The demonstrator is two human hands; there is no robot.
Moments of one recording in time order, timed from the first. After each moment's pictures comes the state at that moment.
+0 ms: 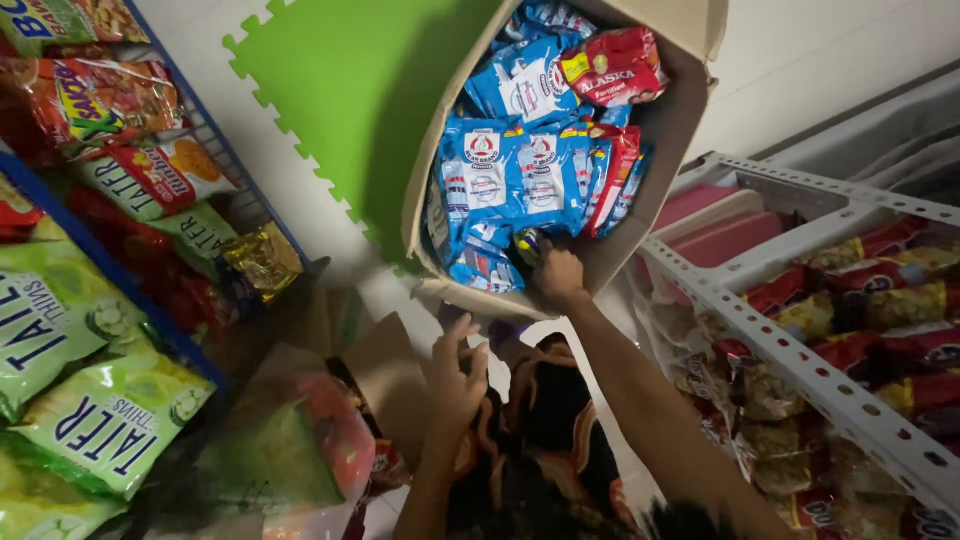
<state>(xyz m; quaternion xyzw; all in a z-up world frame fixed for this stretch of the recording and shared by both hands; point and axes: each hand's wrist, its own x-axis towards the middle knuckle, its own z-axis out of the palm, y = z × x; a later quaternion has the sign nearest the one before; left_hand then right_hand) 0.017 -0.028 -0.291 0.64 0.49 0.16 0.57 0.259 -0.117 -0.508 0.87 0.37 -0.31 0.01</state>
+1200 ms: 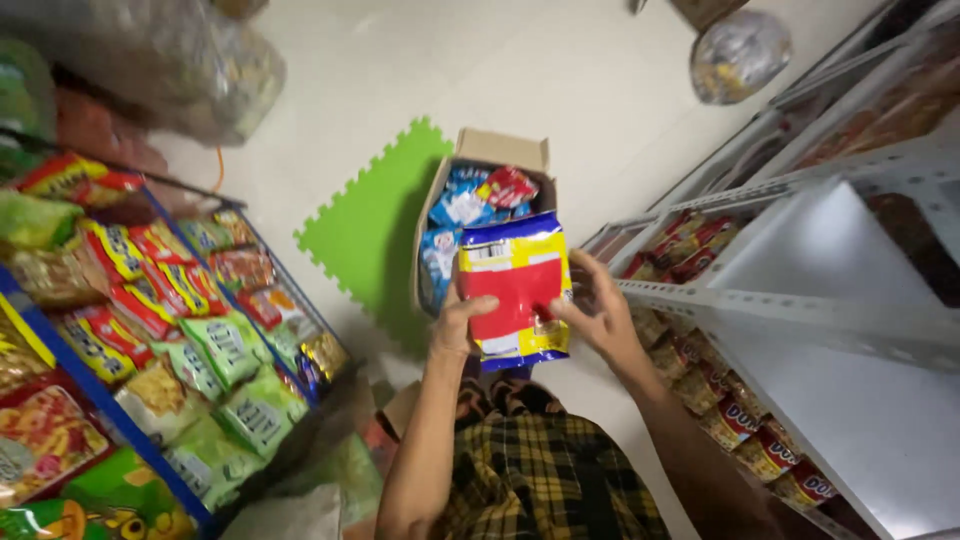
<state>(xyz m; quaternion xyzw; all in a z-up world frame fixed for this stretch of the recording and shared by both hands) 0.118 0.051 0.058 0.22 0.21 0.16 0.94 0.238 -0.130 0.141 0.74 0.36 -0.20 -0.53</state>
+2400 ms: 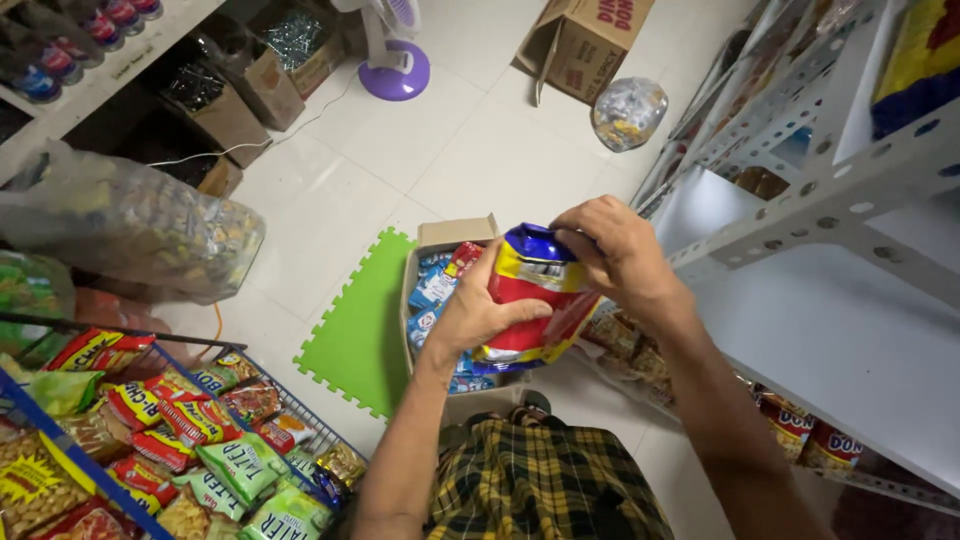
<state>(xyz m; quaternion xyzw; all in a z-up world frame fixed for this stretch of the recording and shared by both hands) 0.158 0.038 0.280 0.65 -0.04 0.03 0.76 0.268 -0.152 0.332 0.81 0.47 0.11 -0.33</state>
